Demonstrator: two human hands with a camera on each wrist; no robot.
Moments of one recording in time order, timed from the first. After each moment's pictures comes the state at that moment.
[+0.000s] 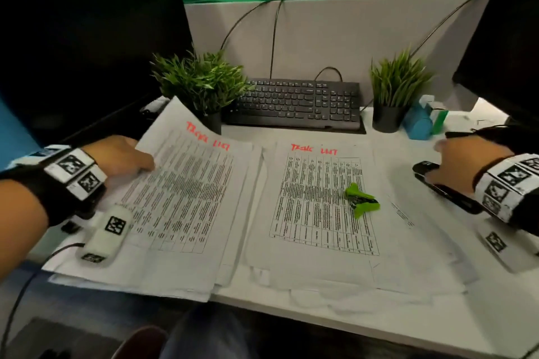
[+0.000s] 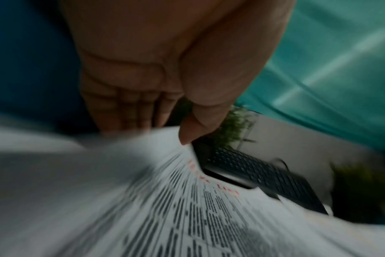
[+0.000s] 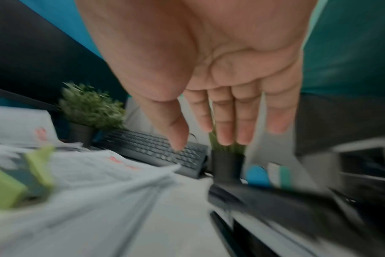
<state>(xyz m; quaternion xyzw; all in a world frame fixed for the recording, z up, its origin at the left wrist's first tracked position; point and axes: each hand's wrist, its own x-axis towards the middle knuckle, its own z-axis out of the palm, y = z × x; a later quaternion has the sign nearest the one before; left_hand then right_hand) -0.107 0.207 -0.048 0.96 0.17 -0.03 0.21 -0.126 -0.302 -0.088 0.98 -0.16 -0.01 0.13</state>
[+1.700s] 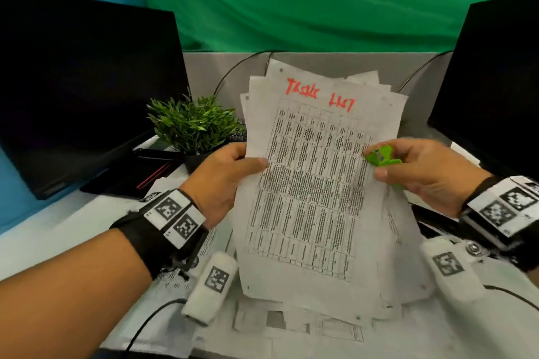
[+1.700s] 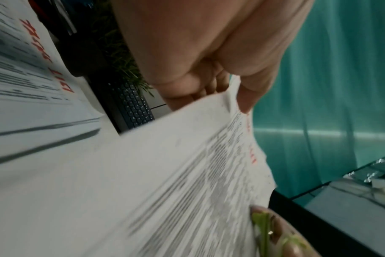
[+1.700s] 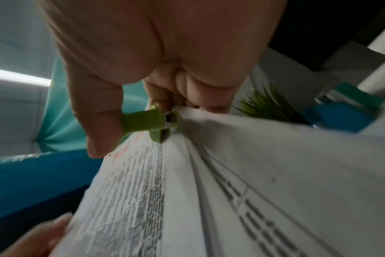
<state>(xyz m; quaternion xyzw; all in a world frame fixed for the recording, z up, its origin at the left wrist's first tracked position) -0.121 0.054 -0.043 0.66 -0.11 -0.08 0.74 -0.147 -0.263 -0.039 0.74 0.13 0.04 -0.66</state>
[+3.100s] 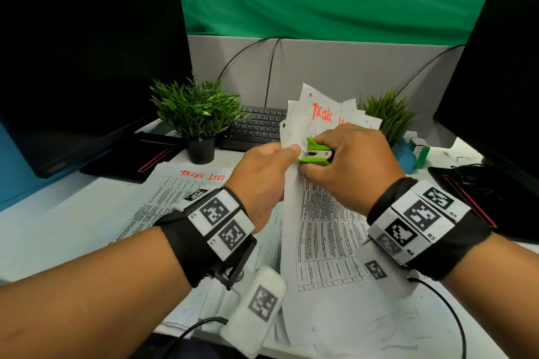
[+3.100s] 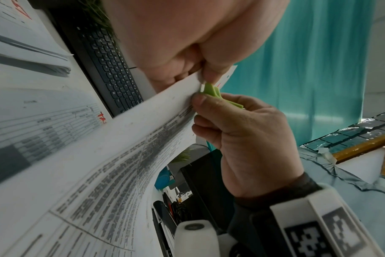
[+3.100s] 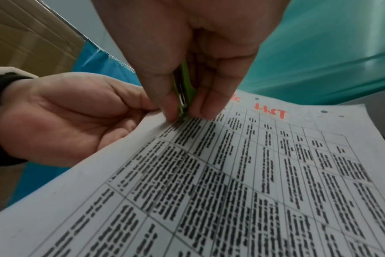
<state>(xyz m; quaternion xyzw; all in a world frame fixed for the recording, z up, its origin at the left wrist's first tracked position) -0.139 0.007 -0.061 0.64 -0.08 -0.05 0.77 -0.159 -0.141 -0.028 0.94 0.12 0.29 -0.16</state>
